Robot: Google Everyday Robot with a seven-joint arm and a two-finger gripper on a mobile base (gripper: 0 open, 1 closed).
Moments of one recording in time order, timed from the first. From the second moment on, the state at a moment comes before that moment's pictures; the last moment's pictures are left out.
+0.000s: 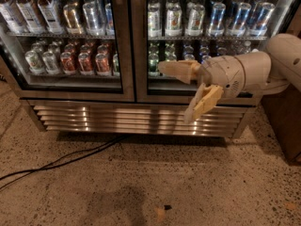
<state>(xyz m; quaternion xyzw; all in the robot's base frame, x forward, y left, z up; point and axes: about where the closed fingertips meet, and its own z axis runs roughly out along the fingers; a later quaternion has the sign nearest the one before) 0.456 -0.046 0.940 -0.55 0.48 0.55 0.41</state>
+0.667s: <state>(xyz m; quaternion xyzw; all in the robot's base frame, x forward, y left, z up) 0.412 -0.076 1.069 -0.54 0.32 0.62 0.48</state>
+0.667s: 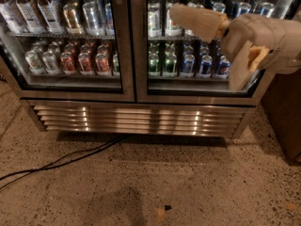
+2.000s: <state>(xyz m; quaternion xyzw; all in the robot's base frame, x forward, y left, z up) 0.424 -0.073 1.049 -0.49 0.37 0.51 0.60</state>
